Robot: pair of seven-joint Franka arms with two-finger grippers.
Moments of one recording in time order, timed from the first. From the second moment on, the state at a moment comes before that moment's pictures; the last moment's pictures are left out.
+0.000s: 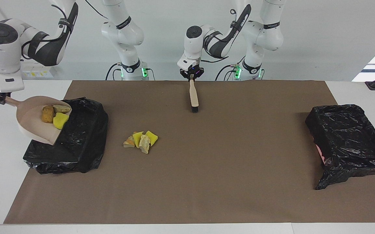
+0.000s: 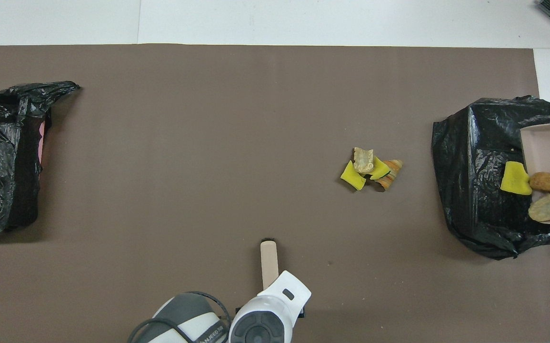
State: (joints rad) left arm -0.74 -0.09 -0.25 -2.34 -0.21 2.25 -0.85; right arm -0.29 0.07 -0.08 -1.83 -0.77 2.08 -1.62
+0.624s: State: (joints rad) left arm -0.31 -0.04 -0.23 -1.91 -0.07 1.95 -0.43; right arm -0.21 0.05 -0.07 -1.81 -0.95 2.08 -1.64
